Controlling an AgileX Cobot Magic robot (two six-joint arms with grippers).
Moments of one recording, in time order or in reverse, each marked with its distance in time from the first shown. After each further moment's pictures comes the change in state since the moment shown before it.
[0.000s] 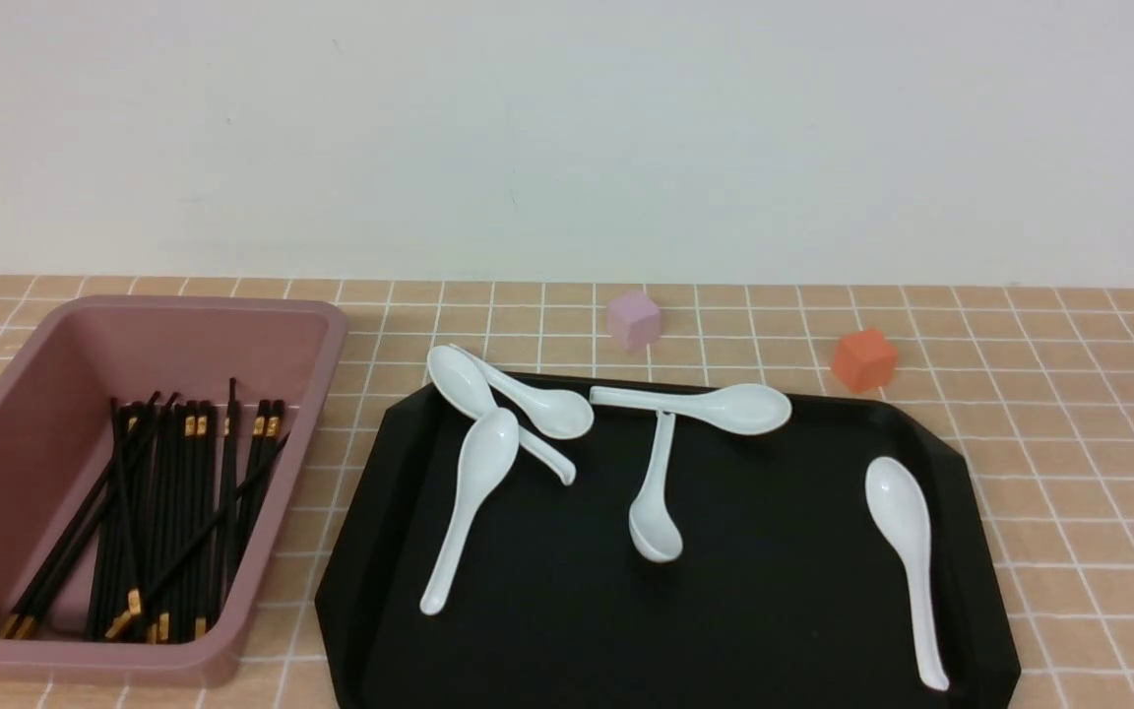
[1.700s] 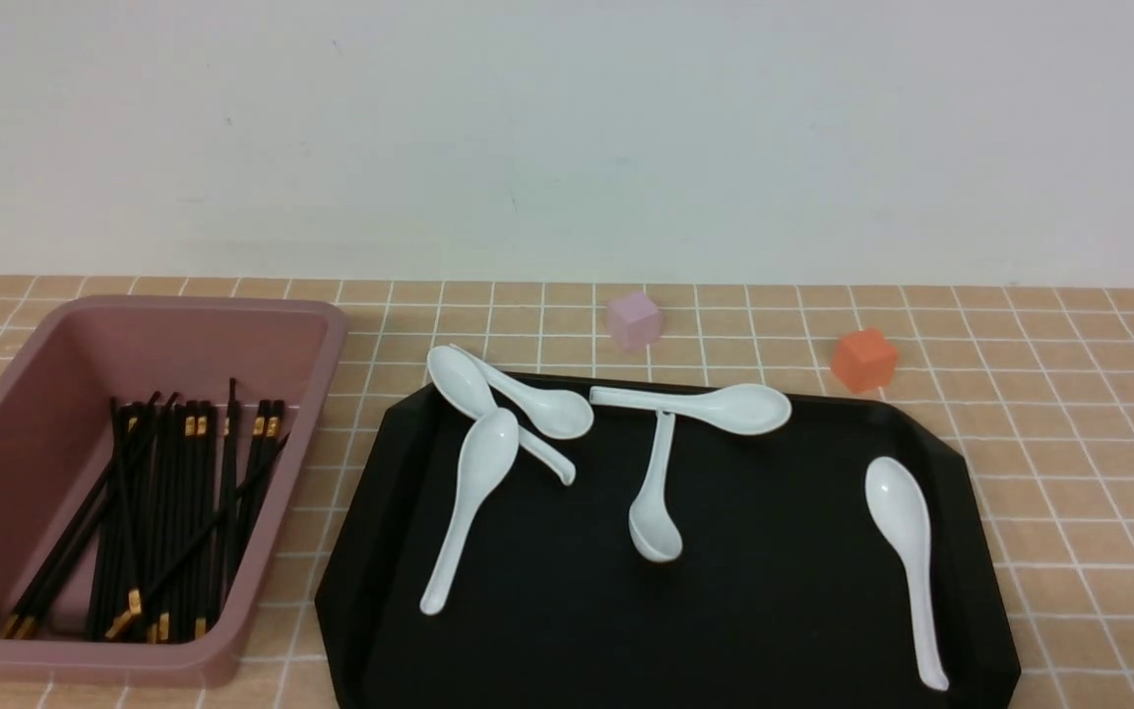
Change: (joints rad) right arm -0.441 -0.727 1.138 0.069 -0.749 0.067; left arm 0.000 0.000 0.000 0.000 0.000 0.000
